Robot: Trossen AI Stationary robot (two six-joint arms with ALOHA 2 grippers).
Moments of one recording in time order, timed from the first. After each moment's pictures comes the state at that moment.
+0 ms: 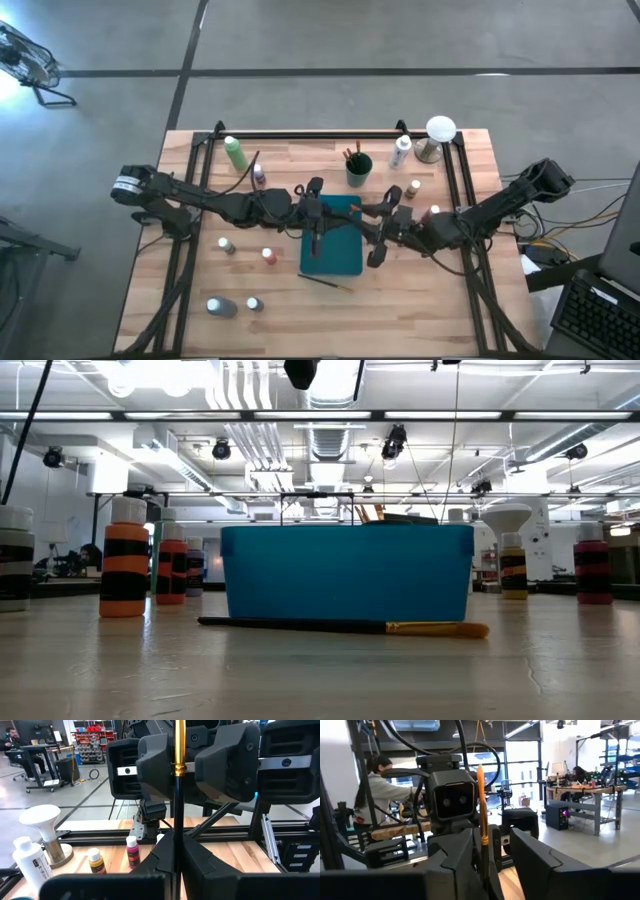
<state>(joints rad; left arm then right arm) -0.15 1.52 1.09 0.40 -0.14 0.02 0.42 1.36 0.77 0.87 0.74 -0.04</state>
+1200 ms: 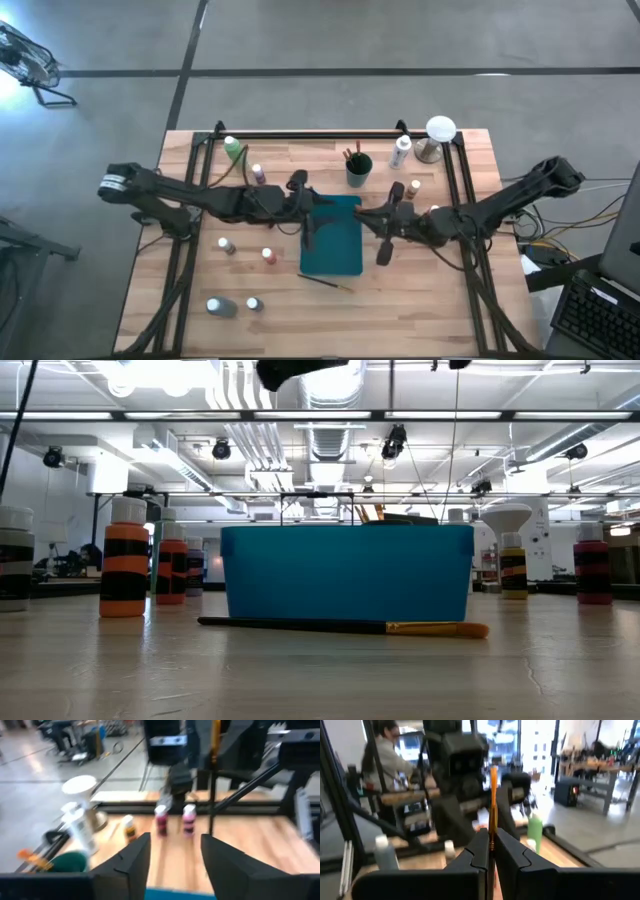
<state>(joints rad) -0.14 1.39 1.09 0.12 -0.29 0.00 0.40 1.22 0.78 0.47 0.66 0.08</state>
